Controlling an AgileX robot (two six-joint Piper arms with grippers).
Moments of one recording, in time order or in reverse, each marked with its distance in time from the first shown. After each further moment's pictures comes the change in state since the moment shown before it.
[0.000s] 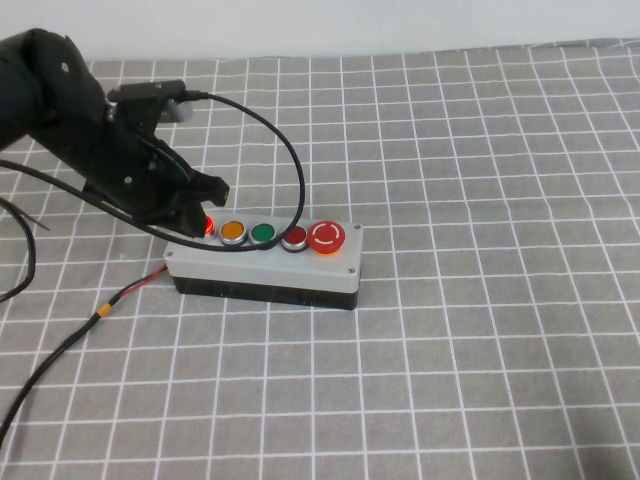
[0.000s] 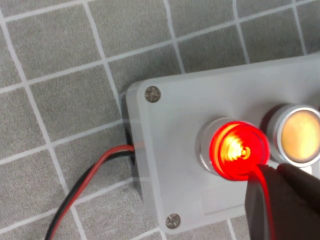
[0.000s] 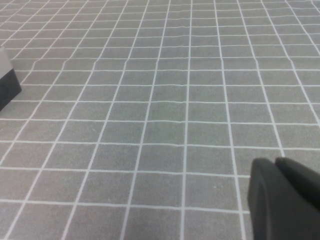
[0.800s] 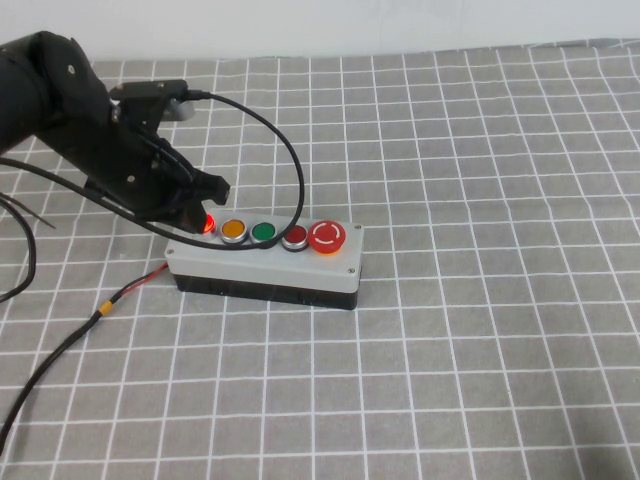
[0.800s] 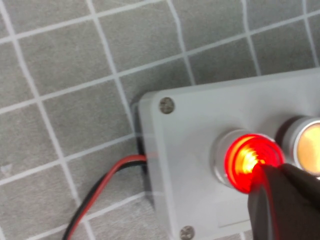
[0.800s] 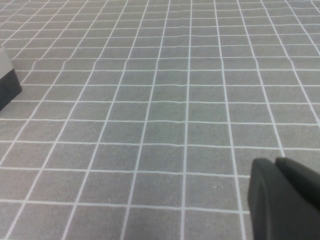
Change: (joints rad) right arm 0.000 0.000 0.000 0.000 0.000 0.000; left arm 0.000 0.021 -0.012 0.016 -0.027 0.006
